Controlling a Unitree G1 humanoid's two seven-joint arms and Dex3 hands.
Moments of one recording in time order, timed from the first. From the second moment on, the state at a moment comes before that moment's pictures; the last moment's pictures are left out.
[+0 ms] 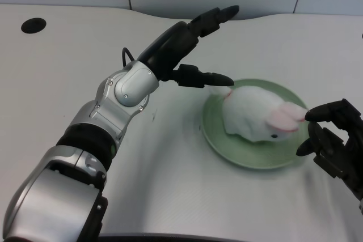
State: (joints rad) left arm -1.00 0.02 -0.23 1.18 0.30 -0.60 -0.13; right arm -0.08 -0.07 -0.12 0.13 0.20 0.03 0.18
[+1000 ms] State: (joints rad) left arm -0.29 0.19 0.07 0.40 -0.19 -0.17 -0.43; right arm -0.09 -0.07 -0.12 0.14 0.19 0.03 0.17
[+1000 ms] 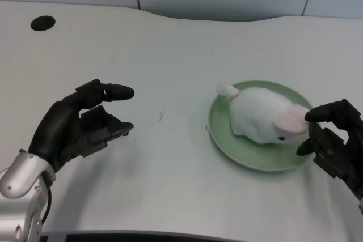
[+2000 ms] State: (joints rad) left arm -0.14 0.21 0.12 0.31 -0.24 -0.06 -0.47; right arm -0.08 -0.08 -0.13 0.14 0.19 0.04 0.16
